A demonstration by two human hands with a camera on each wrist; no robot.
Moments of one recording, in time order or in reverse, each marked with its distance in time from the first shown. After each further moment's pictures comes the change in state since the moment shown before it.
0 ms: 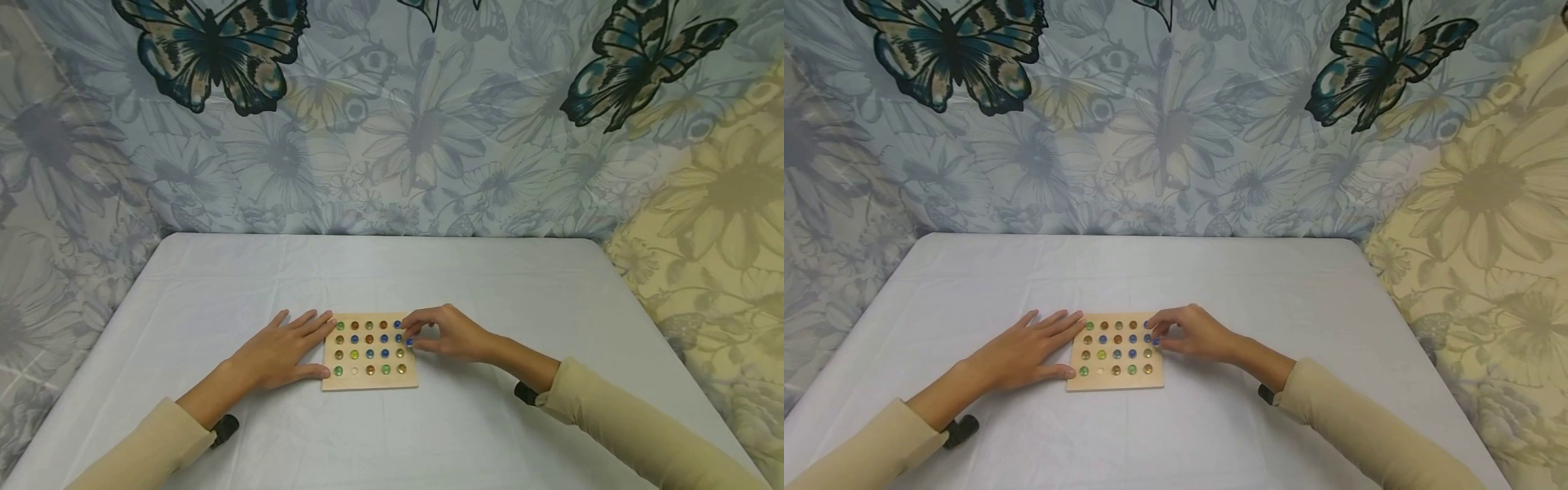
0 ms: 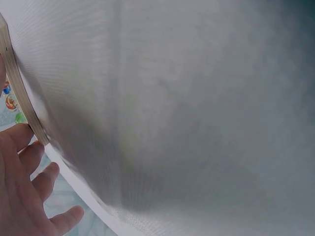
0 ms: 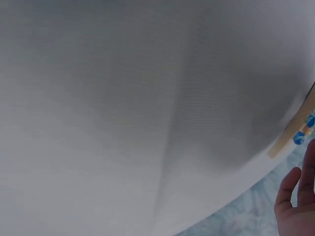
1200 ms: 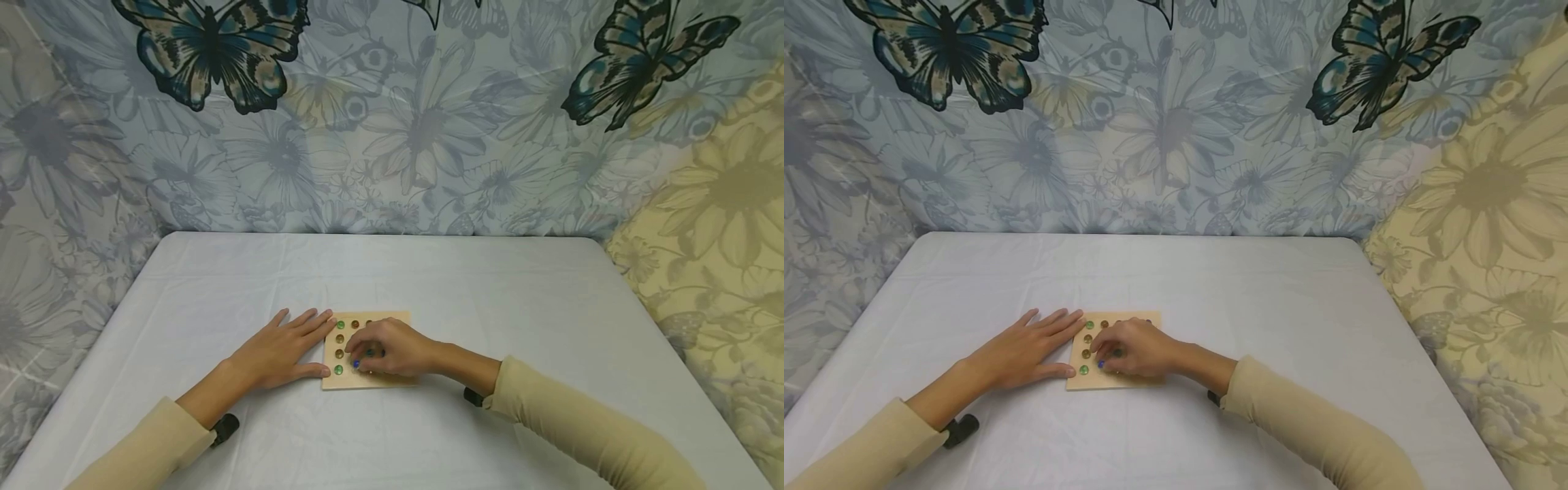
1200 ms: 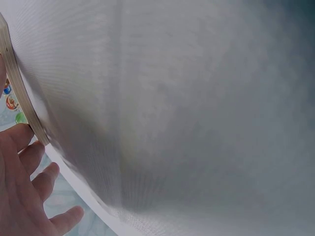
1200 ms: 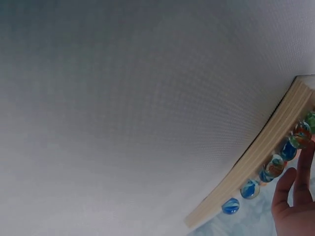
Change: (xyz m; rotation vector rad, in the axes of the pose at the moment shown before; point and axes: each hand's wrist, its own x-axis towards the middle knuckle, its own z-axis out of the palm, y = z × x) left_hand -0.001 -0.001 -0.003 -0.010 -0.005 0.008; right_hand 0.055 -0.044 0.048 0.045 -0.153 -0.069
